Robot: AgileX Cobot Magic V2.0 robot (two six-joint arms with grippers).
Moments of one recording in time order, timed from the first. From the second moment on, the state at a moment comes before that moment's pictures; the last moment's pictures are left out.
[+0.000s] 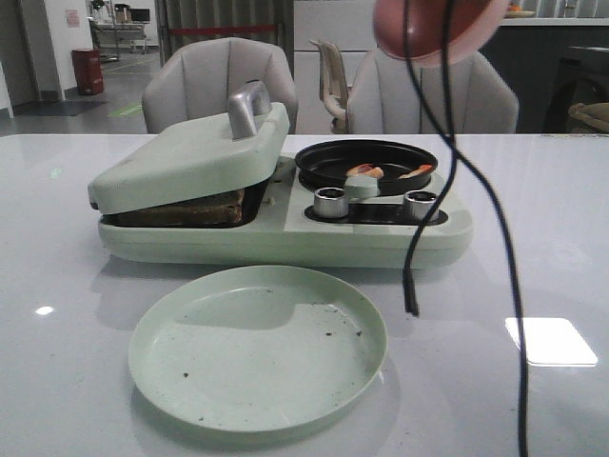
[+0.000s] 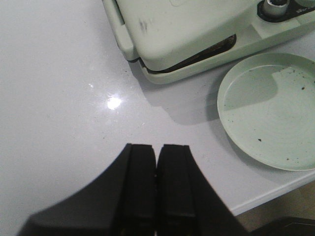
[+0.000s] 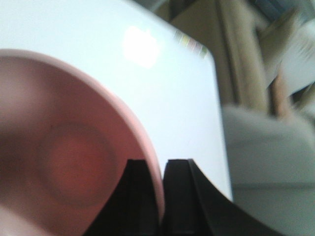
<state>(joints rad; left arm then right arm) -0.34 0.83 -0.82 0.00 0.79 0.12 0.47 1.87 -1.89 -0.91 1.20 0.42</state>
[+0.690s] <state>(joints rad) -0.34 0.83 -0.82 0.00 0.79 0.12 -0.23 1.46 -1.01 0.13 0.77 -0.08</state>
